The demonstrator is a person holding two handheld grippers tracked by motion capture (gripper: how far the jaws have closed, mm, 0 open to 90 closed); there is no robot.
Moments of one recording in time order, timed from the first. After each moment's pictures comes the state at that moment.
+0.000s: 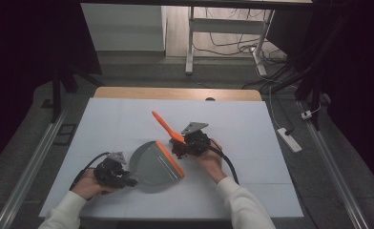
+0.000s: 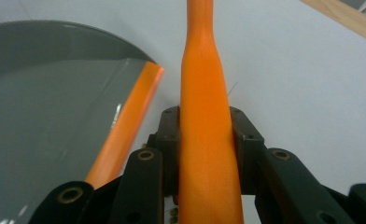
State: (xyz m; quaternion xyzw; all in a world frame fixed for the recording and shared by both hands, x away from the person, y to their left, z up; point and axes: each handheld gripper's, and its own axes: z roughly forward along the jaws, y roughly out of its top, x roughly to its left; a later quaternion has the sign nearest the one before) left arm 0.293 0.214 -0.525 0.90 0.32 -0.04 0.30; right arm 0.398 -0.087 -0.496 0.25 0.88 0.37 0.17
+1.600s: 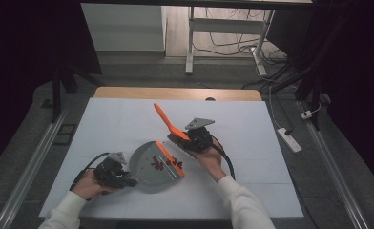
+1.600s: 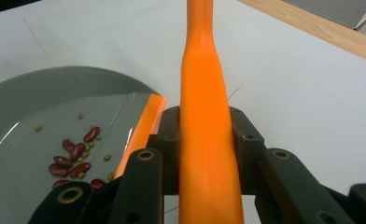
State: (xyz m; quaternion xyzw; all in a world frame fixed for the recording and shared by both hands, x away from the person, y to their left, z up) left arm 0.293 0.213 -0.524 0.89 0.32 -0.04 0.30; right arm 0.402 -0.093 -0.483 0.27 0.85 0.43 0.15
